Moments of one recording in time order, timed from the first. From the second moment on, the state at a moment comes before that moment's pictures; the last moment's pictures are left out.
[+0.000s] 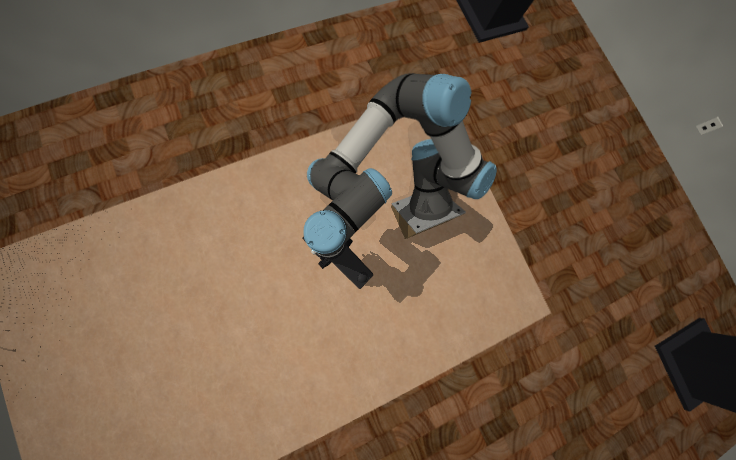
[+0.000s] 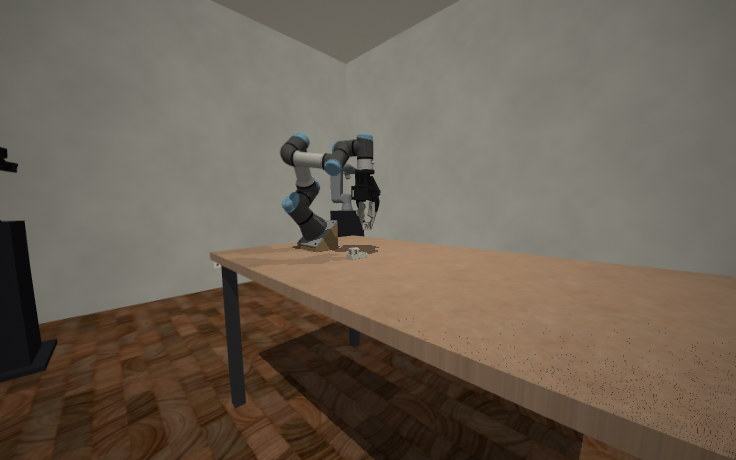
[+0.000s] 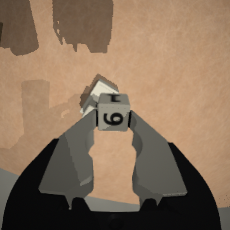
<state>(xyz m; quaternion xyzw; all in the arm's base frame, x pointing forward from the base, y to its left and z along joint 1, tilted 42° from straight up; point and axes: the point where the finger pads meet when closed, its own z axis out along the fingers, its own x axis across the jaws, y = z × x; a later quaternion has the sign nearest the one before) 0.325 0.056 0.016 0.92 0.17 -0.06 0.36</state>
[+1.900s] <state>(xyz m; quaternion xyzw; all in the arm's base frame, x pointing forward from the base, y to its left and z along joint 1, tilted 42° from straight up) 0.333 0.093 -0.029 0.72 0.60 -0.23 0.28</state>
